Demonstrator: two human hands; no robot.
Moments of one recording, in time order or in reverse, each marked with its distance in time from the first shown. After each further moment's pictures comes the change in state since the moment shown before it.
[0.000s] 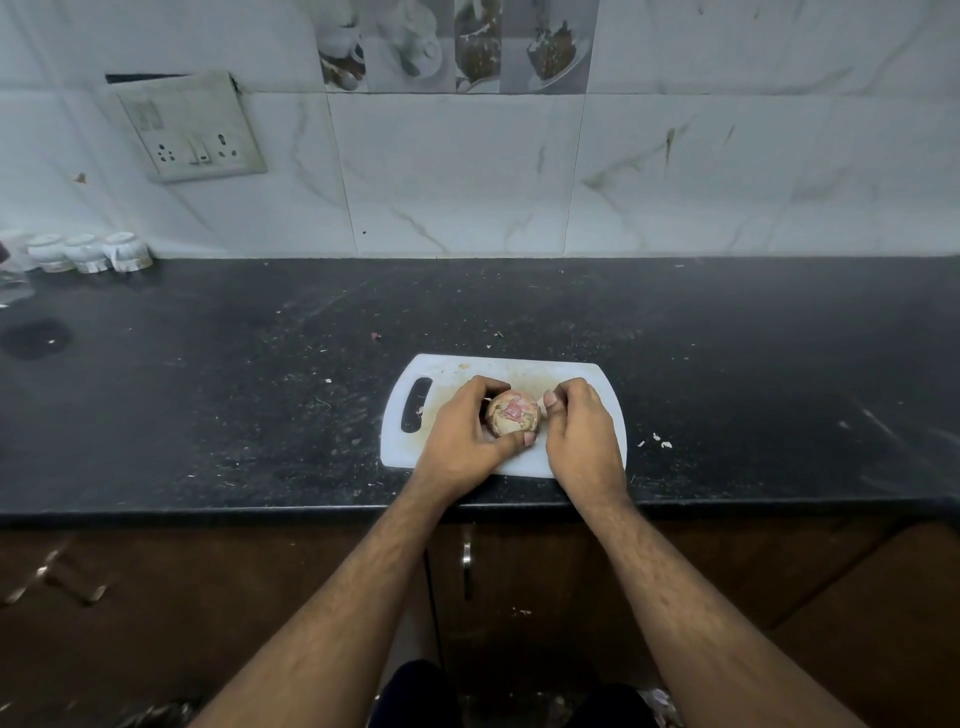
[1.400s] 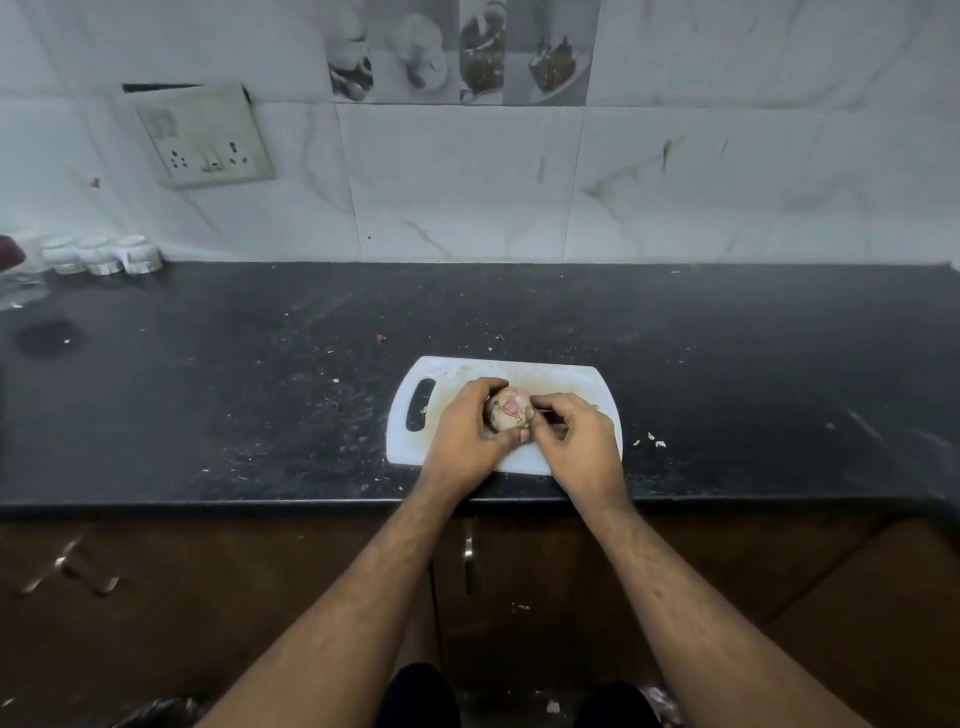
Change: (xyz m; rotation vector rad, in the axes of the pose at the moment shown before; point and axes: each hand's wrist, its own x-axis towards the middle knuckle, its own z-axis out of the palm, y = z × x) left_hand -0.003 0.001 0.003 0.006 0.036 -0.016; right_hand -0.010 0.001 -0.006 0.142 -0.038 -0.121
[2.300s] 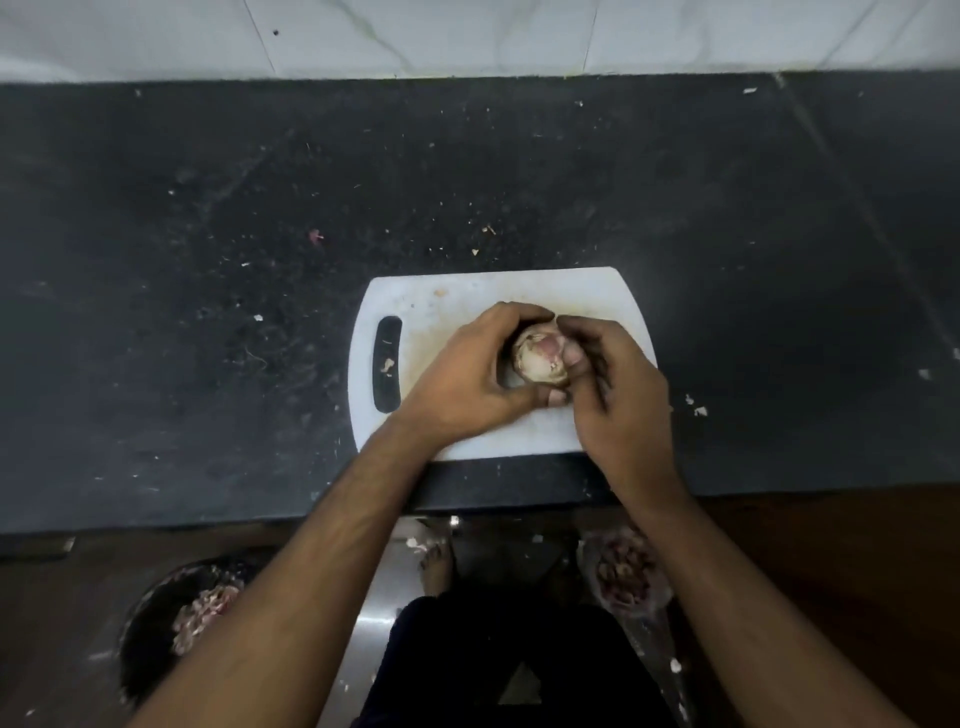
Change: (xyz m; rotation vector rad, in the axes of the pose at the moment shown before) left_hand 0.062 -0.006 0.008 -0.051 -0.377 0.039; right_hand 0.031 0.018 -0.011 0.087 -0.060 0.132
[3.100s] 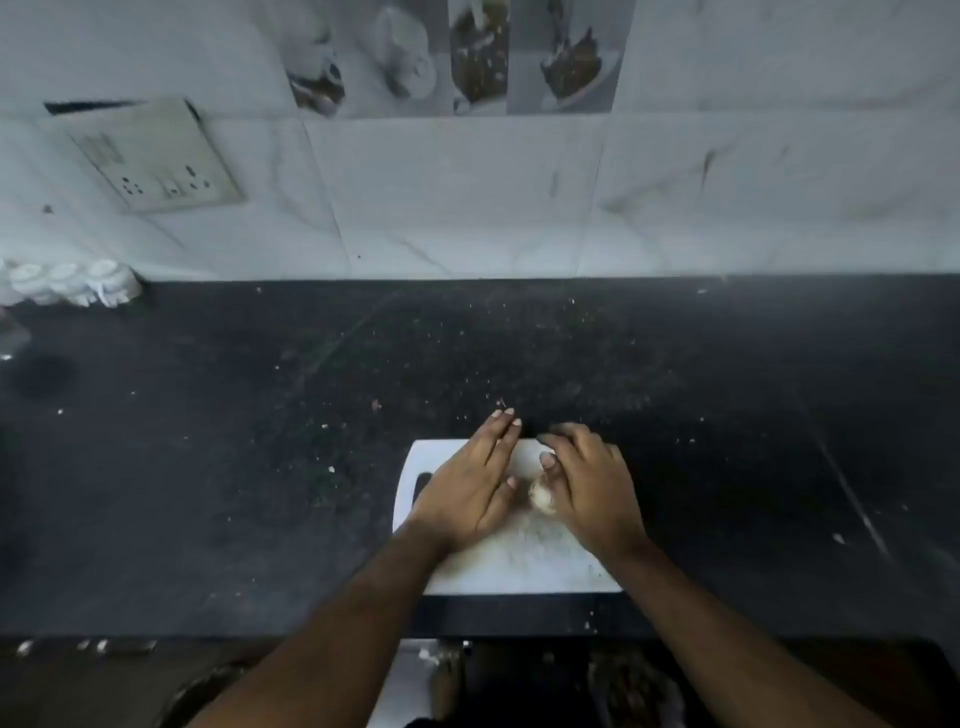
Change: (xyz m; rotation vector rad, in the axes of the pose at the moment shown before) left_hand 0.016 0.037 -0.049 0.591 -0.044 0.150; right_hand 0.076 -0.039 -0.029 -0.558 -0.238 -0.278
